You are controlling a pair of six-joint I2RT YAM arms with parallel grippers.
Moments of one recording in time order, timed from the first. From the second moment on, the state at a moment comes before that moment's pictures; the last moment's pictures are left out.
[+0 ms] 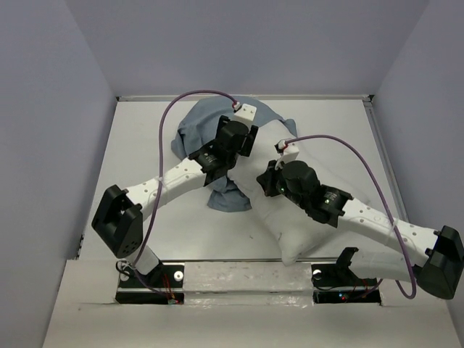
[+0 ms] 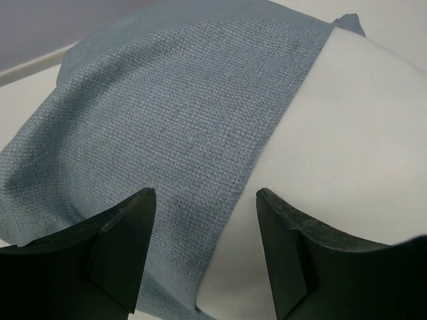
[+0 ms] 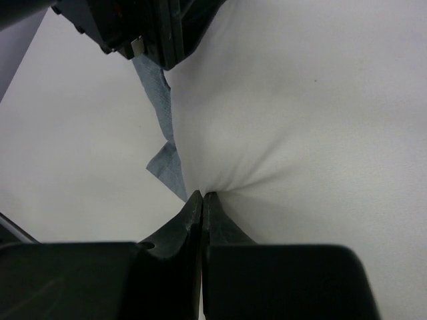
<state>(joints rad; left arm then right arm) -0.81 1.57 1.25 -0.11 -0.50 -0.09 0.90 1.11 0.84 -0.13 0.27 0.49</state>
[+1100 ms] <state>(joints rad) -0.81 1.41 1.29 -0.04 -0.30 -0.16 0.72 1.31 1.01 -0.12 0.16 0.24</state>
